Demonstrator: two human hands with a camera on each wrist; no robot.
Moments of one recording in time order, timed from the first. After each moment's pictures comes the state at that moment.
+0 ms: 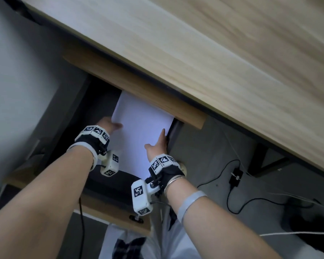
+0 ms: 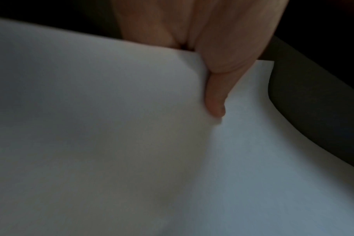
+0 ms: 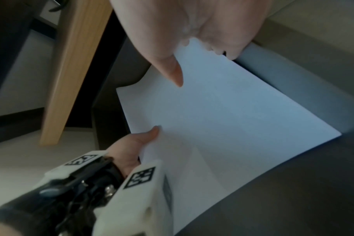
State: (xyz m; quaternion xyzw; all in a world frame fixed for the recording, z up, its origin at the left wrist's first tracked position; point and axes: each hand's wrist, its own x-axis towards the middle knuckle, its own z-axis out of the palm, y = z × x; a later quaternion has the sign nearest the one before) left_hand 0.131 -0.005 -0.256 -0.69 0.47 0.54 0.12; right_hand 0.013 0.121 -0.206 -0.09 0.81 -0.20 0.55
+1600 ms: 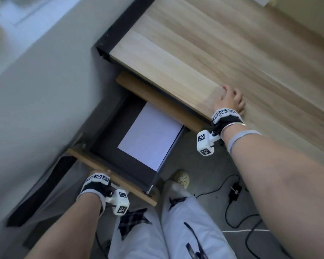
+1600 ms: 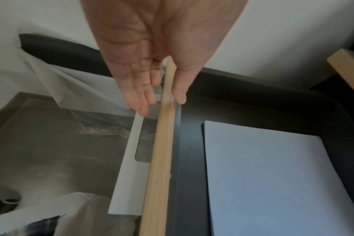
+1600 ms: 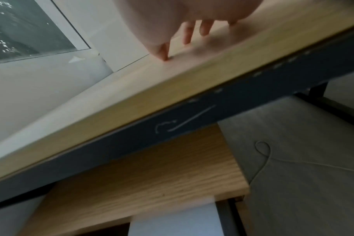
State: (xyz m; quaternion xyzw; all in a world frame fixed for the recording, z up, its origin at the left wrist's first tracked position) left_hand 0.252 0.157 -0.129 -0.74 0.43 0.43 0.29; right_hand -0.132 0.077 -0.046 -0.27 0.94 -0.16 0.09
